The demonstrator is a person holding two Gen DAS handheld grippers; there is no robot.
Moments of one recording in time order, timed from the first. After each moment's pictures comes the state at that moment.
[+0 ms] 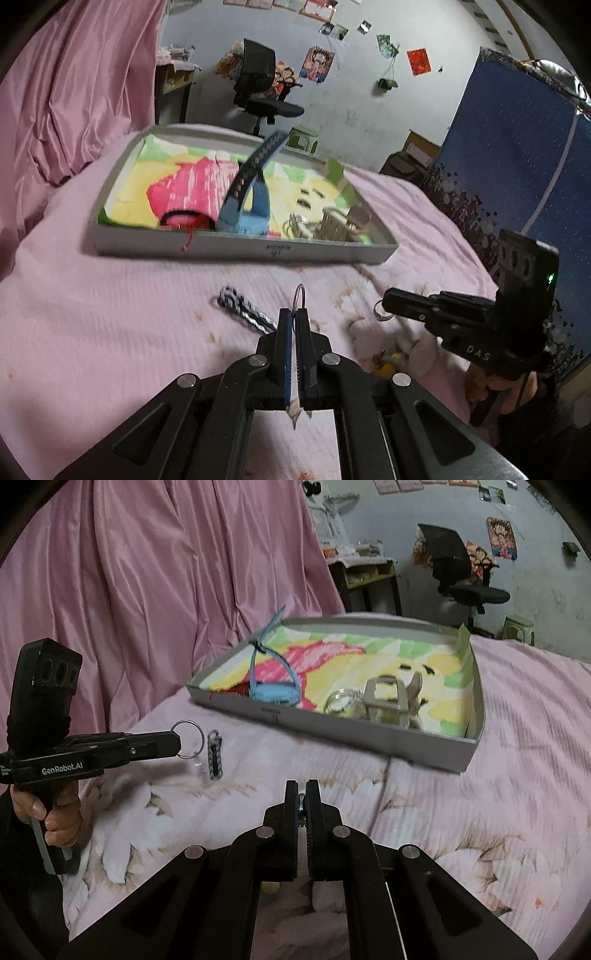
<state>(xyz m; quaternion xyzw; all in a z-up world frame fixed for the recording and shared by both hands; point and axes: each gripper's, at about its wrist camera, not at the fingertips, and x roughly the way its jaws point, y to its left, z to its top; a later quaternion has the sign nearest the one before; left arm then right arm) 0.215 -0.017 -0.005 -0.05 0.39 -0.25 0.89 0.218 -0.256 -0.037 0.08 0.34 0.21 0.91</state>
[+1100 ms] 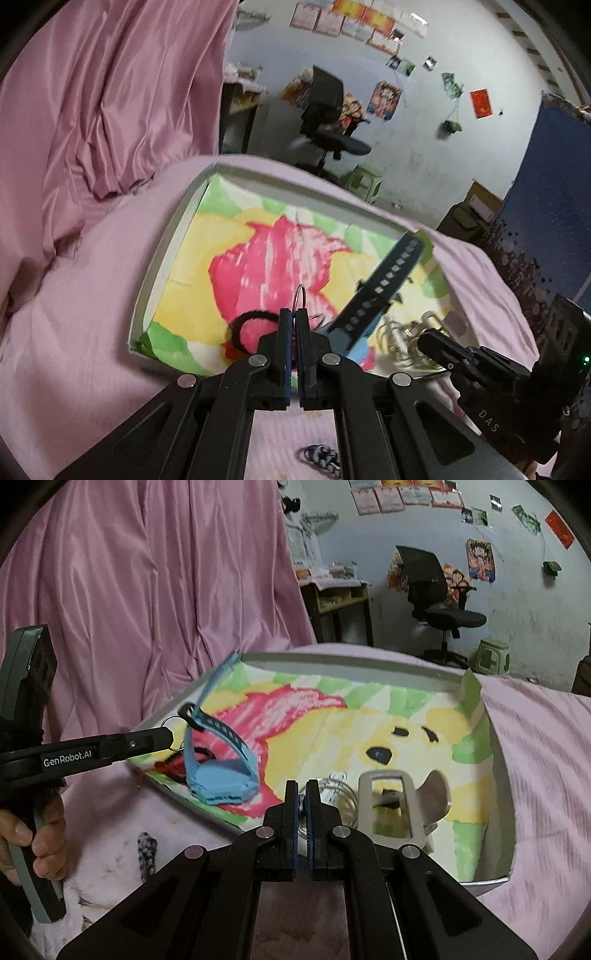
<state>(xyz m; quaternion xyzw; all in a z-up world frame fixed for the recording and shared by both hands) 0.320 0.002 -0.009 -0.09 0.36 -0.12 0.92 0.313 -0.219 -0.033 0.06 0.31 0.14 0.94</state>
